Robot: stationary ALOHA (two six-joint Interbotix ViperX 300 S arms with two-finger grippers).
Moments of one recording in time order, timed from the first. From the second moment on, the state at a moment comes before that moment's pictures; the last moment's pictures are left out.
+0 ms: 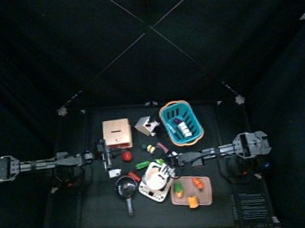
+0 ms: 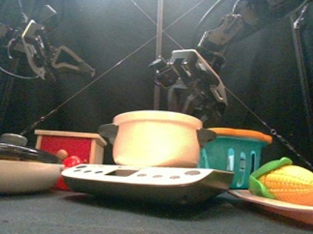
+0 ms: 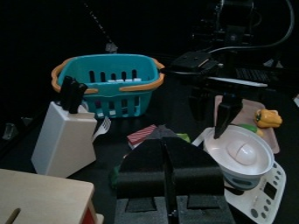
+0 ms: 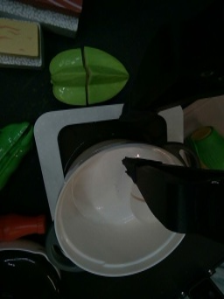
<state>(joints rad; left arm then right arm) 0.21 -0.70 1.22 -0.01 -0.42 0.00 0.00 0.08 0.41 -0.06 0.59 0.72</state>
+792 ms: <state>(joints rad) 0.21 -0.70 1.22 -0.01 -0.42 0.00 0.00 0.08 0.38 -0.07 0.65 0.72</state>
